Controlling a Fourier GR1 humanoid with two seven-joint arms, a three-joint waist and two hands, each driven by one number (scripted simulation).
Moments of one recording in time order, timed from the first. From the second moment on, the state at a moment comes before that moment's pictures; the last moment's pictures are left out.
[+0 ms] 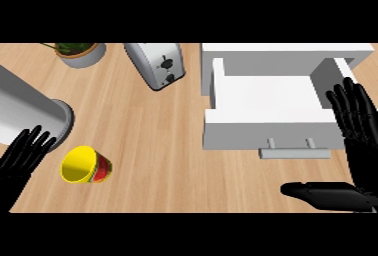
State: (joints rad) left arm 0.11 0.31 0.31 -1.47 0.37 -0.71 -0.23; right arm -0.02 -0.14 -0.06 -2.01 0.02 0.10 -0.01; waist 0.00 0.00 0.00
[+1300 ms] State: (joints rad) left arm -0.24 0.40 0.27 -0.49 -0.06 -0.49 -0.84; right arm -0.07 -0.14 -0.08 -1.95 0.01 0.13 -0.02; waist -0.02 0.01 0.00
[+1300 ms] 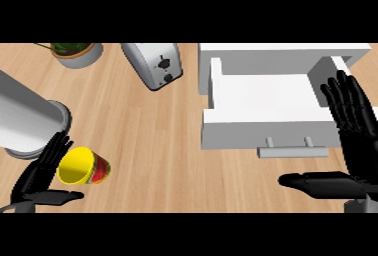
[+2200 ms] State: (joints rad) left arm -0.36 0.38 0.22 -0.31 -0.10 -0.45 -0.94; right arm -0.09 -0.14 -0.07 -1.97 0.00 0.15 0.00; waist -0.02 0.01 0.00
